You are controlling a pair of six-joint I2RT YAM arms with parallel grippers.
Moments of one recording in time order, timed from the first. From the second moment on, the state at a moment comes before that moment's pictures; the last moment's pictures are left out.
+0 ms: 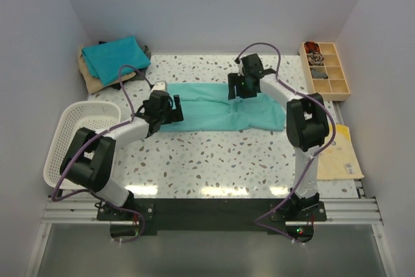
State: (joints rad) left arm -0.39 1.56 0.80 0.02 -0.22 -0.46; right arm 0.34 2.09 1.64 -0.51 -0.11 0.21
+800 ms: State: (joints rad) left arm -0.39 1.68 0.86 0.08 -0.18 -0.43; right arm 0.29 1.66 1.06 -0.50 0.19 0.25
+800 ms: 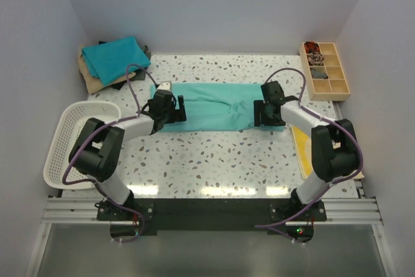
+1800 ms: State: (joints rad) left arm -0.36 1.67 0.80 0.14 -0.11 -0.31; right arm 0.12 1.65 1.04 -0.46 0.14 0.22
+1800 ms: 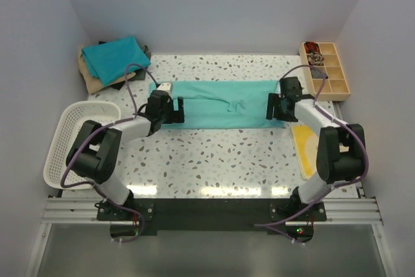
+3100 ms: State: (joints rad) left arm -0.57 1.75 0.84 0.23 0.01 -0.47; right arm 0.16 2.14 1.60 -0.51 0.01 0.30
